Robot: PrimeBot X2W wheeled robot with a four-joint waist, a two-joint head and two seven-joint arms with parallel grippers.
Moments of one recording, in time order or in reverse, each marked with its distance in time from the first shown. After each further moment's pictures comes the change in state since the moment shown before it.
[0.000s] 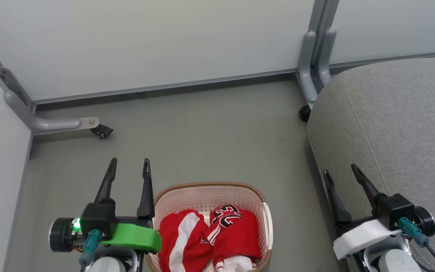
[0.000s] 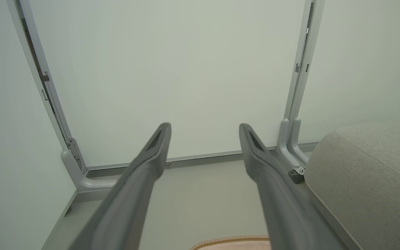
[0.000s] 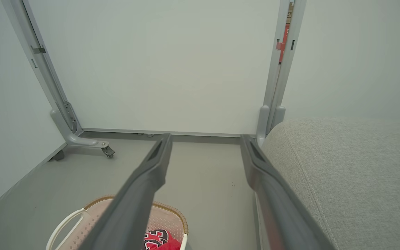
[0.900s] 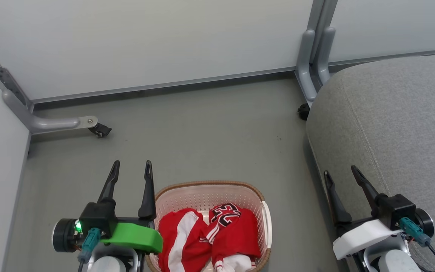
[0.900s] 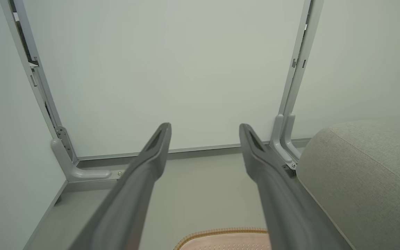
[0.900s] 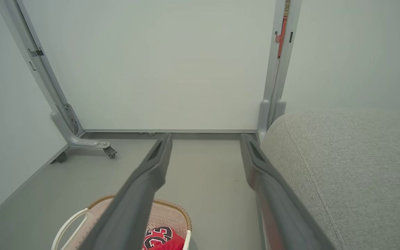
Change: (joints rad) left arm -0.007 0.000 -0.007 0.036 -0.047 -0.017 0.000; right arm 0.000 0.000 0.002 0.015 0.034 0.000 0.000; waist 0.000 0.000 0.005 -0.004
